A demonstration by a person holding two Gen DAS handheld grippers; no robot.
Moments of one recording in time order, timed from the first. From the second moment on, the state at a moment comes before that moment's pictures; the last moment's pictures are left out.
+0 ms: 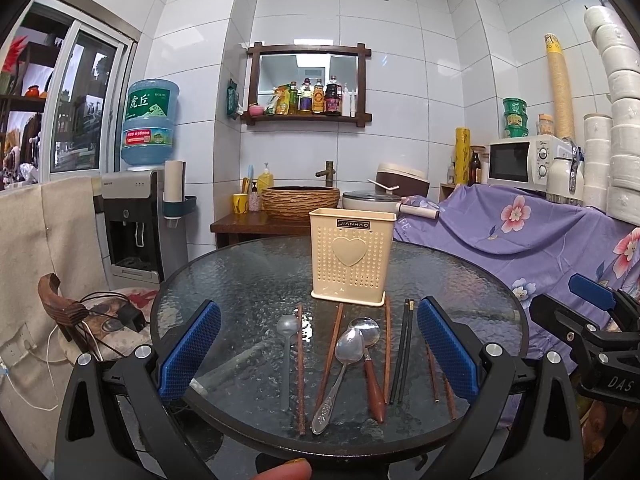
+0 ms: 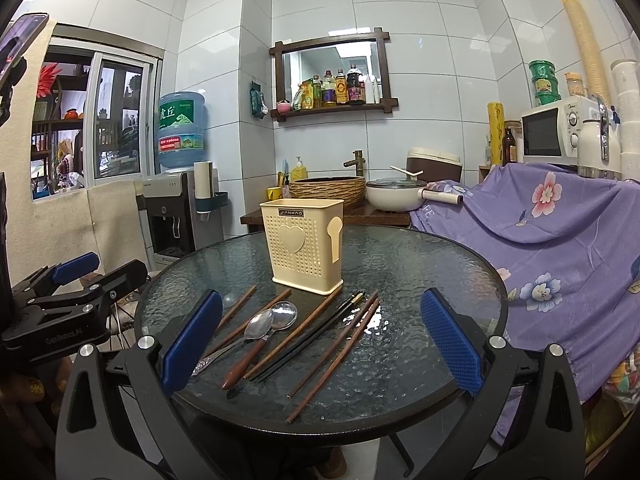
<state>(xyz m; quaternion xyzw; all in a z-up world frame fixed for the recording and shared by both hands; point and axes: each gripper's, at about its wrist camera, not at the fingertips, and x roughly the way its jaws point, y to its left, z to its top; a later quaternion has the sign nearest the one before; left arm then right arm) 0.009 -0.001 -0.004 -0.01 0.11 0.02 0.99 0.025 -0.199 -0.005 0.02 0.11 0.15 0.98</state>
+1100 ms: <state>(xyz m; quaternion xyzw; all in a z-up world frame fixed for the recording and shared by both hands) 0.173 0.073 -0.057 -0.04 0.36 0.05 0.93 0.230 -0.210 -0.070 0.05 0.42 0.11 0.90</state>
